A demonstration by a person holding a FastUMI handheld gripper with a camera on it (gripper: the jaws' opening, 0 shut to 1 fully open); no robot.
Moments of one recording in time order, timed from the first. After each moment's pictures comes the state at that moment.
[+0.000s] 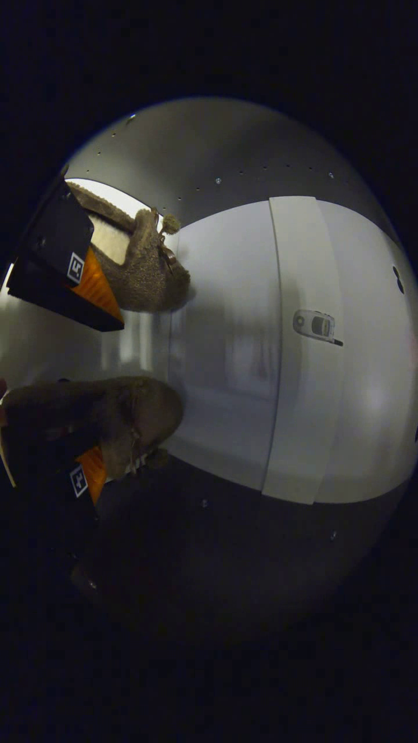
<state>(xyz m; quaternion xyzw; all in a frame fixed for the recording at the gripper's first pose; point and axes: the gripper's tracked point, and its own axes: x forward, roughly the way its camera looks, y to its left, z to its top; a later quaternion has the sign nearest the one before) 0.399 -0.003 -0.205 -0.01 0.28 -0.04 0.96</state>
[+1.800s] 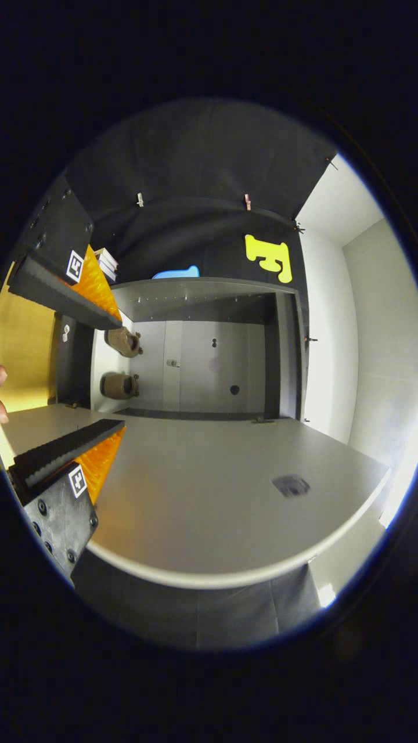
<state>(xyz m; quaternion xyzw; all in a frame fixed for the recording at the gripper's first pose) -0.081 -0.052 0.022 0.01 -0.02 0.03 1.00</state>
